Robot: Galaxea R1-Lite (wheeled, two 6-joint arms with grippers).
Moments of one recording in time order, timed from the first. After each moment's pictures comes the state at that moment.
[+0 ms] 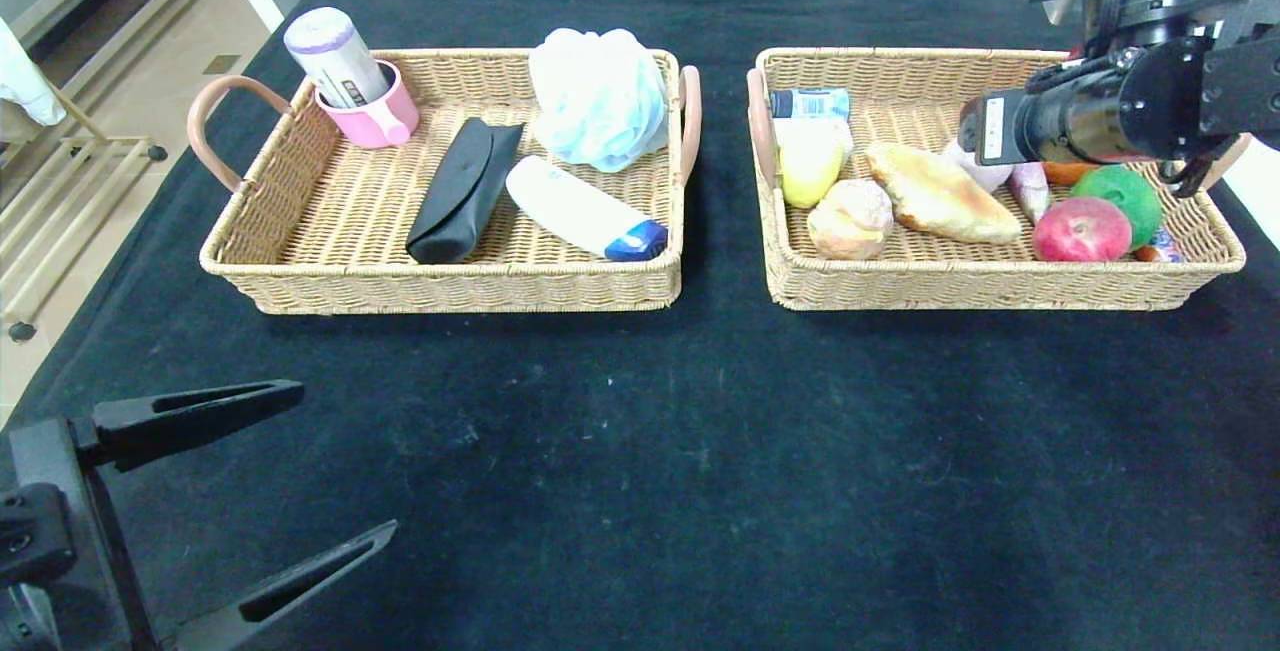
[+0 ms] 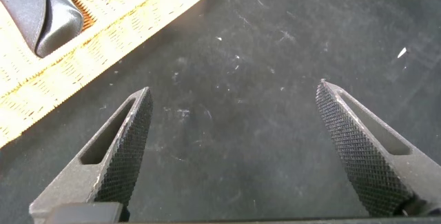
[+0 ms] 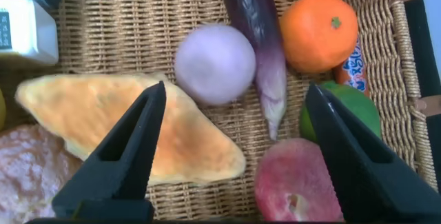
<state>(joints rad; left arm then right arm) -0.35 0.94 -0.50 -0.30 -0.32 0.32 0.32 1.91 -1.92 0.30 -0.56 0.04</state>
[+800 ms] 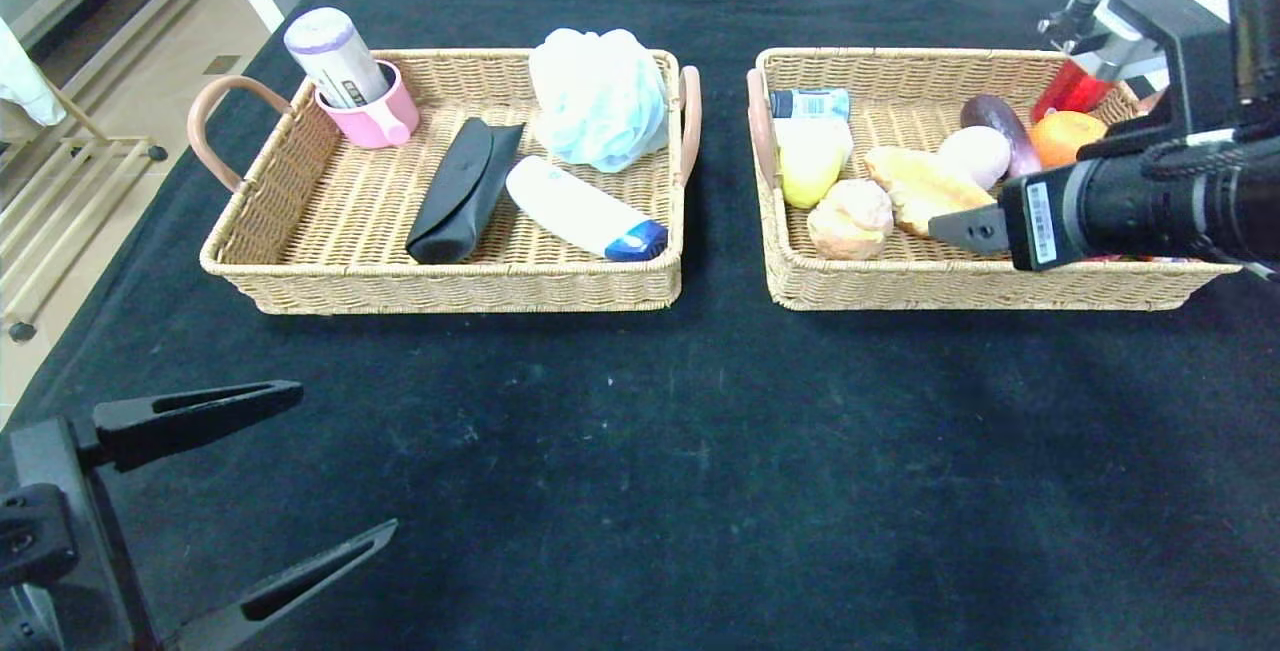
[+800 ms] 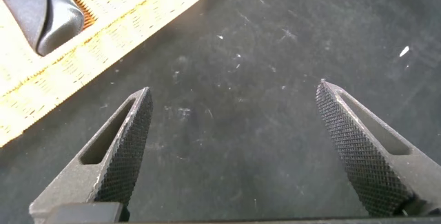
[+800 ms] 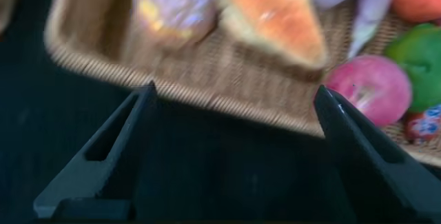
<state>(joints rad) -0.35 0.94 -0.50 -0.30 -0.31 0.32 0.49 1.56 -1.46 0.29 -0.35 -0.05</state>
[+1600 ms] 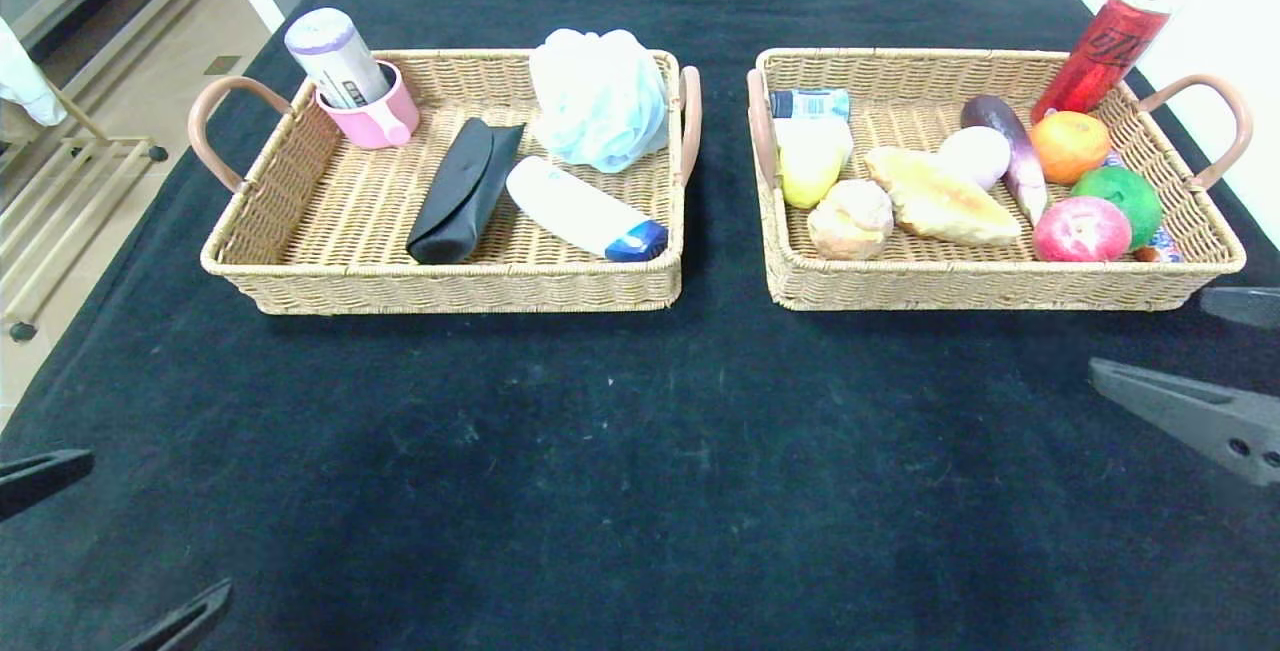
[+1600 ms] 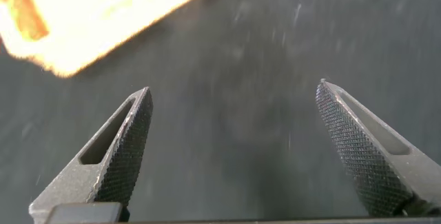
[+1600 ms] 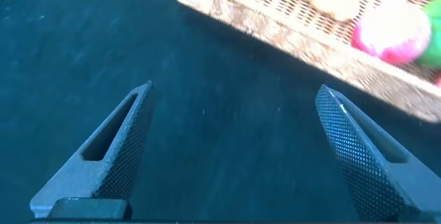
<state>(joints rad) -0.34 0.66 -0.53 0.02 -0.02 0.33 0.48 1.05 -0.86 0.04 -0.09 -0.14</state>
